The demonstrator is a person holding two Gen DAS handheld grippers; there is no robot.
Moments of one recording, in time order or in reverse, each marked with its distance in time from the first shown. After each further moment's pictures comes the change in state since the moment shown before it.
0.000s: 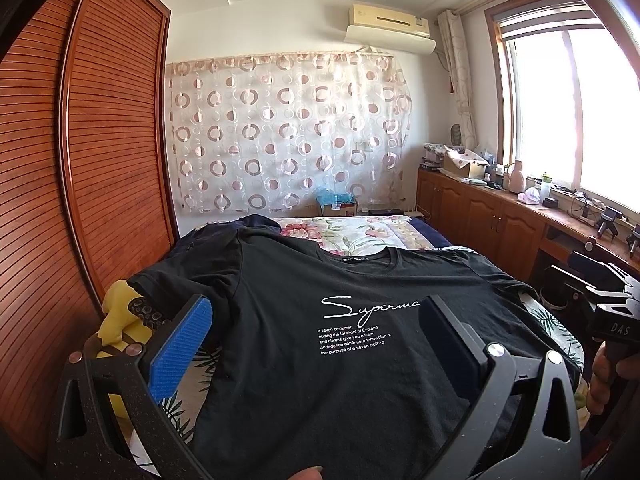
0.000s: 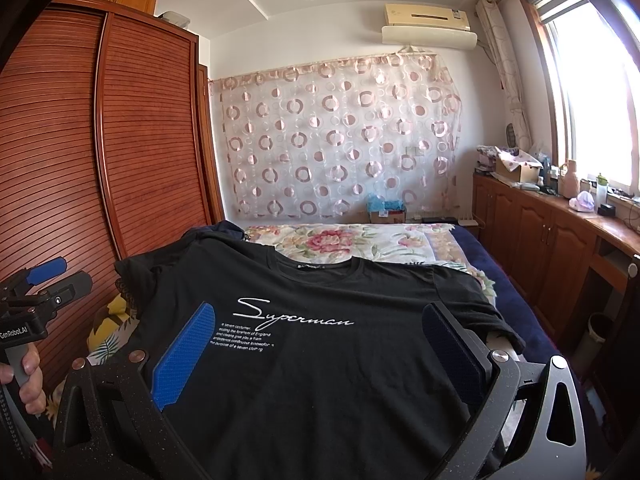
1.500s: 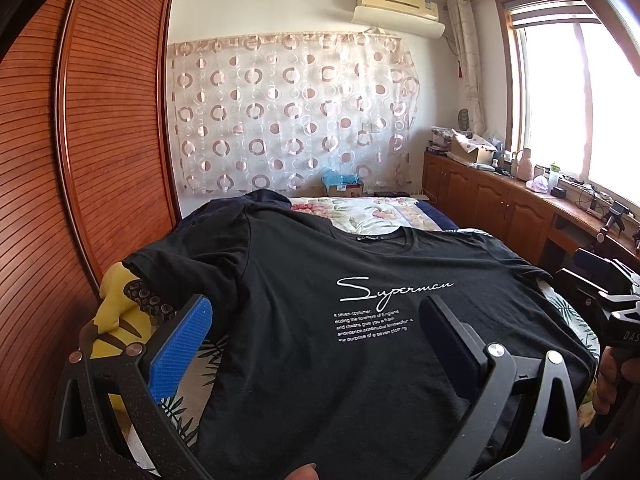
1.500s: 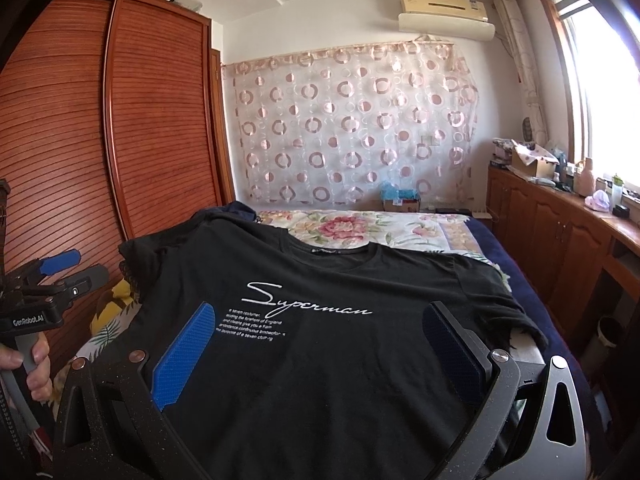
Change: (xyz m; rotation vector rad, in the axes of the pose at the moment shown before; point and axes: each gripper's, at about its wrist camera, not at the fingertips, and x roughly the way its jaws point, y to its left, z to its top) left arm 0.039 0.022 -0.010 -0.011 0.074 0.013; right arm 0.032 0.006 -0.004 -0.030 0.054 0.048
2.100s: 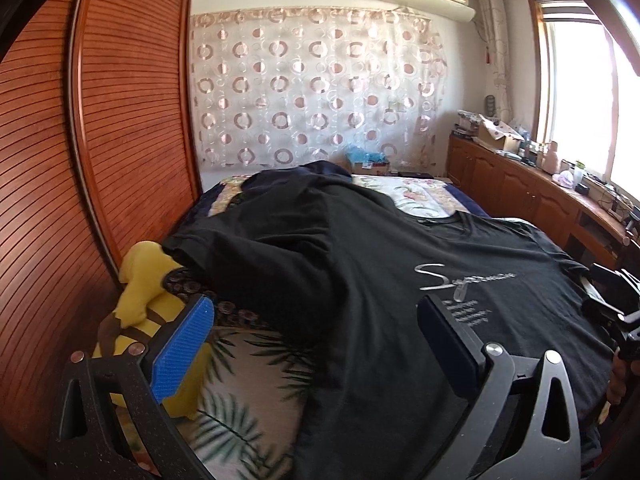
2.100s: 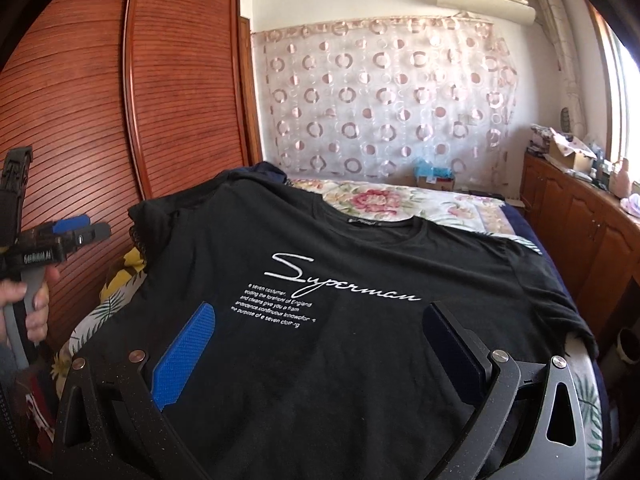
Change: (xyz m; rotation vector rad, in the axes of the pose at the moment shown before) left arm 0.046 0.094 -0.004 -0.036 0.083 0.064; right arm 0.045 -0.012 0.000 -0.058 0.112 0.108
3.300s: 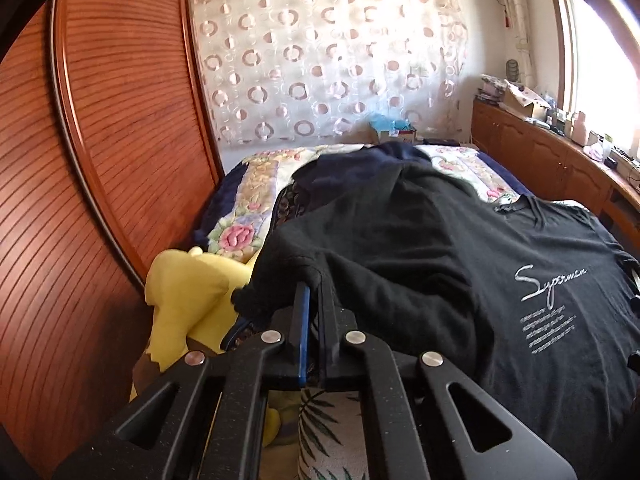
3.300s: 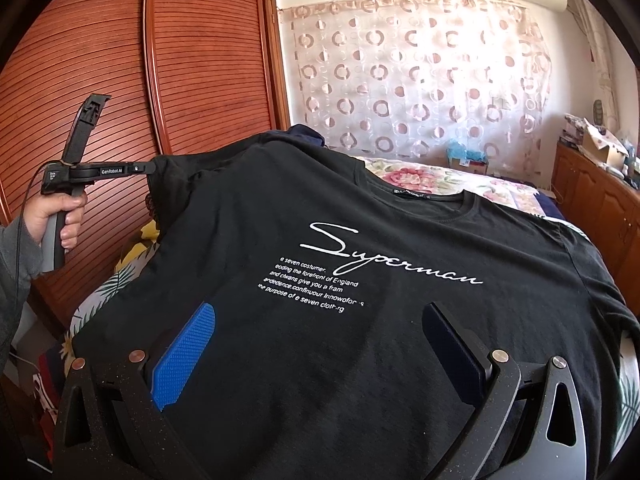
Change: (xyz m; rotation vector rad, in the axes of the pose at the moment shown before) left arm 0.078 0.074 0.045 0.072 0.116 0.049; right arm 0.026 -0.004 0.000 -0.044 0.051 0.075
